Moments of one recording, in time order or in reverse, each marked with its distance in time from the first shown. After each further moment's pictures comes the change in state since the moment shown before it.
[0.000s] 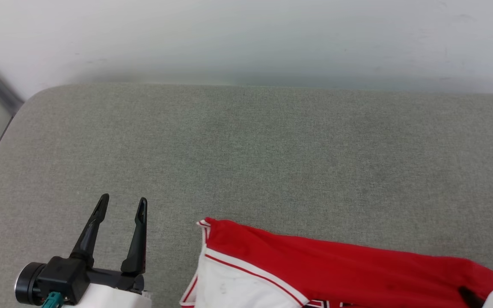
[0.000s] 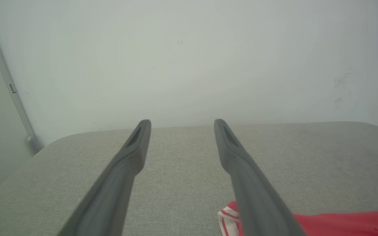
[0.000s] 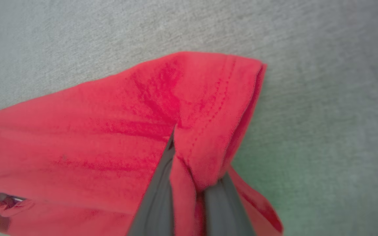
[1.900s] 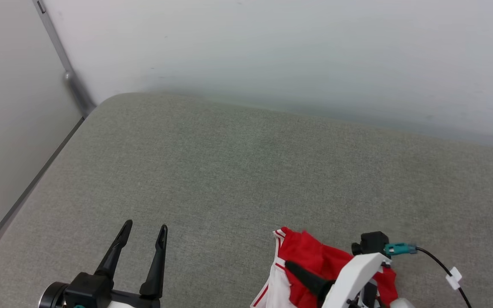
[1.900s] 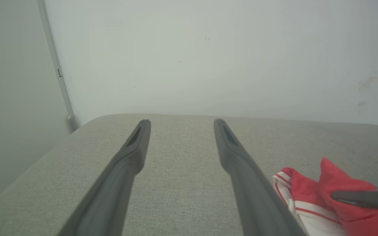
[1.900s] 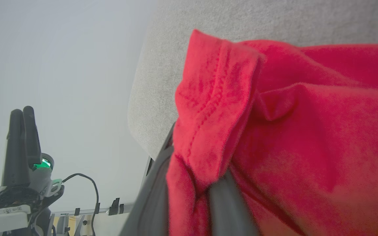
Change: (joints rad) left arm 0.054 -0.007 -0.056 0.064 0.007 -0.011 -0.001; right arm -0.194 0.108 0.652 0.165 0.551 -0.001 -0.232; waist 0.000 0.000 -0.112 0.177
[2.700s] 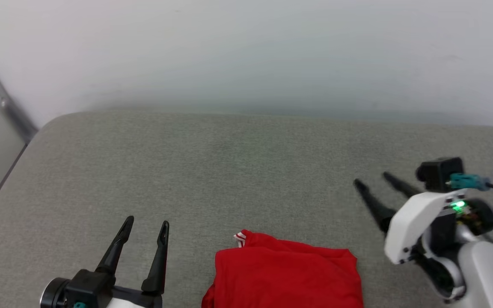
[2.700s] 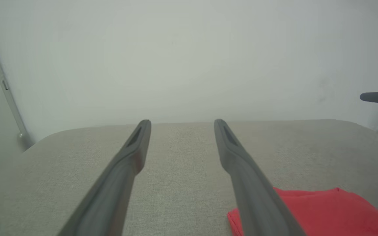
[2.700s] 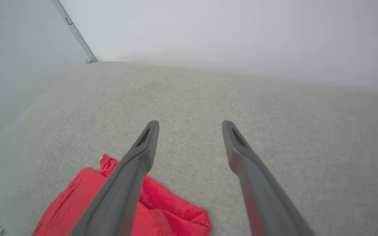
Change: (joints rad) left arm -0.003 -0.008 0.005 -0.007 0.001 0.000 0.000; right arm -0.087 -0.099 -0.210 -0.314 -0.651 0.000 0.066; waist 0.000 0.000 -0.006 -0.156
